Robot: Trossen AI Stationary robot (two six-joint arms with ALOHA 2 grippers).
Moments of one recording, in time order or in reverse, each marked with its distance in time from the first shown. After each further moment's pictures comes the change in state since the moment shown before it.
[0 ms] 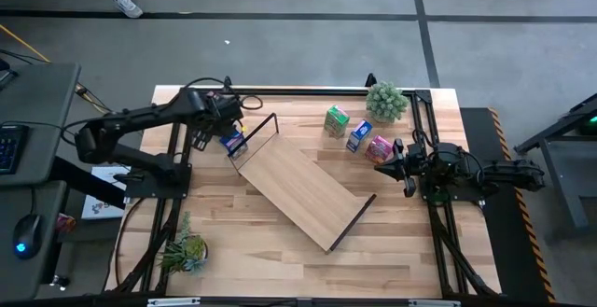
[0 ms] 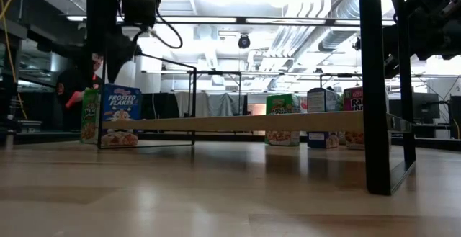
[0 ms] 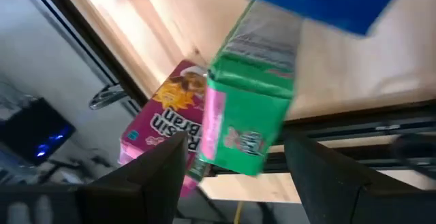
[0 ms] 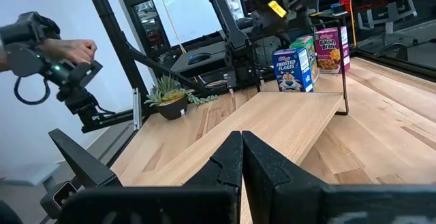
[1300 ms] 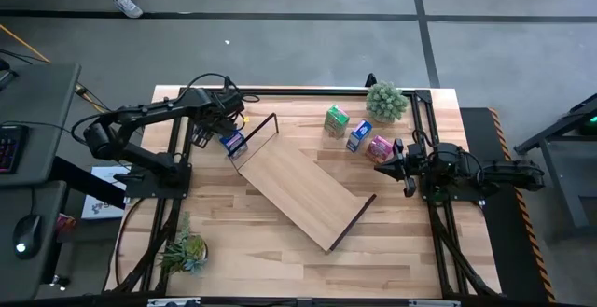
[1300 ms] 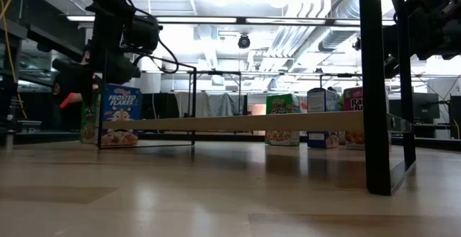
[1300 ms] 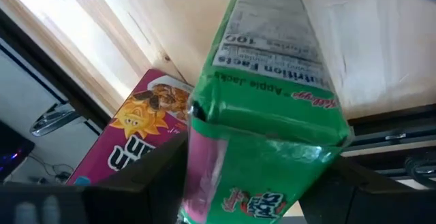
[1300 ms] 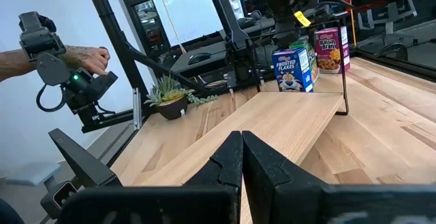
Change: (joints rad) left arm 0.146 0.103 -0.053 0.095 0.081 0.116; right arm 0.000 0.000 0.000 0.000 0.000 0.000
